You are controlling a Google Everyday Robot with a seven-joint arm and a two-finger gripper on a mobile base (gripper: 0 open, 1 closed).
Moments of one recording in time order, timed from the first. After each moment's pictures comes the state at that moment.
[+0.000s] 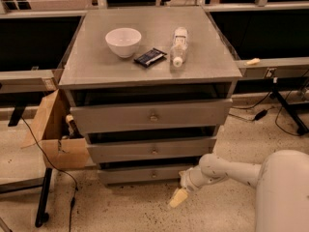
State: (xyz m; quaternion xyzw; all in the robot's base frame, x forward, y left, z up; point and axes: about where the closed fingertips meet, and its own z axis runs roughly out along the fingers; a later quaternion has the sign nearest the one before) arm 0.538 -0.105 0.298 -0.51 0.81 0.23 0.18
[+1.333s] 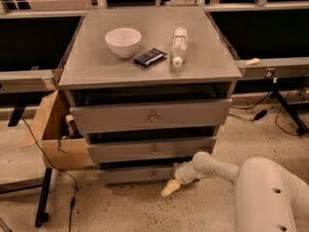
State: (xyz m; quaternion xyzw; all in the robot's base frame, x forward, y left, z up) arm 0.621 -0.084 0.238 -0.51 0.80 0.22 0.23
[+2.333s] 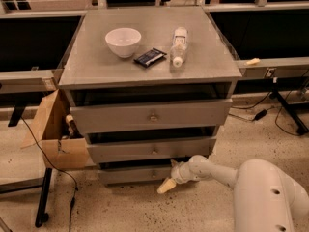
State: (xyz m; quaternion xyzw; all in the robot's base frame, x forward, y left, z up) arm 0.640 -0.070 0.229 -0.51 0.79 0.18 0.29
